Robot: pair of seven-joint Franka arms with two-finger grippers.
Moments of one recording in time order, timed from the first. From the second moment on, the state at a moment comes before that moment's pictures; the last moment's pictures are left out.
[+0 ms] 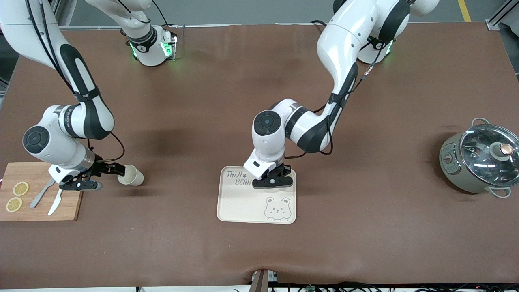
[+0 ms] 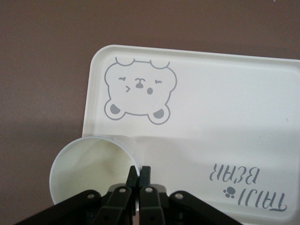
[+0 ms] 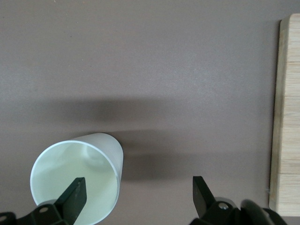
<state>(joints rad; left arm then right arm) -0.74 0.95 0.08 -1.05 0.11 2.12 -0.81 -0.14 0.44 0.07 -1.95 -0.05 2.43 -0.05</state>
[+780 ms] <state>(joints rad) -0.75 0.98 0.08 -1.05 0.11 2.14 -0.81 -0.14 0.48 0.08 -1.96 -0.05 2.49 -0.05</state>
